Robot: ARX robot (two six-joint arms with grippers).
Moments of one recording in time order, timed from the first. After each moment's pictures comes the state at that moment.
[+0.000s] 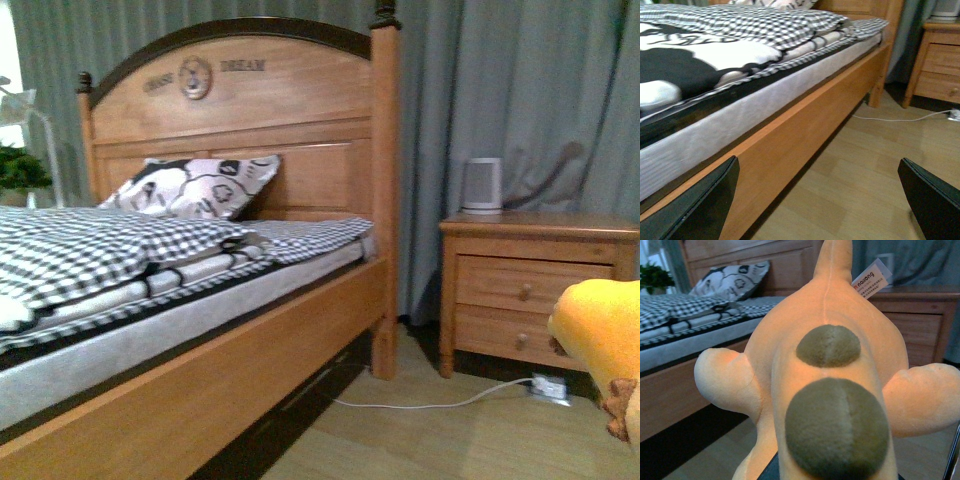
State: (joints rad) left arm 0.00 0.00 0.01 0.00 0.00 0.00; right arm 0.26 0.06 0.01 0.19 0.16 0.07
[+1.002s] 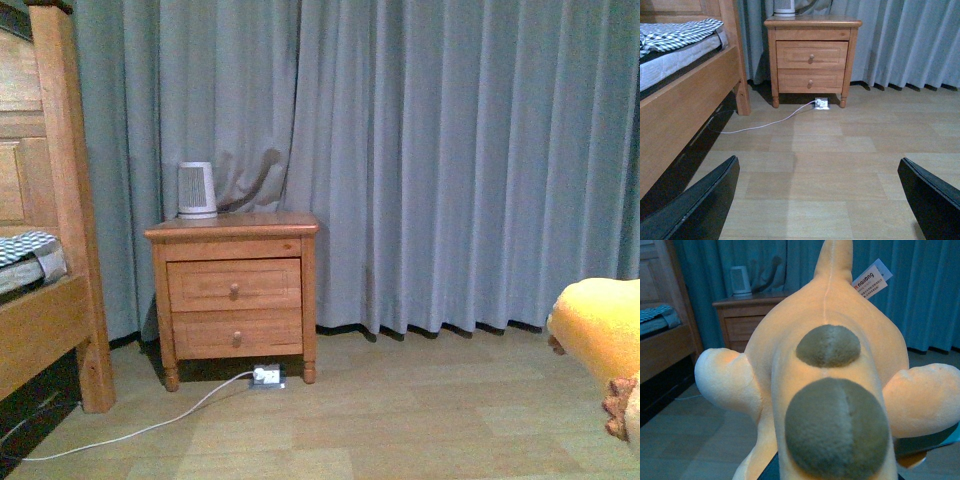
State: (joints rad) left arm 0.00 0.00 0.01 0.00 0.00 0.00; right arm 0.26 0.06 0.01 0.19 0.16 0.07
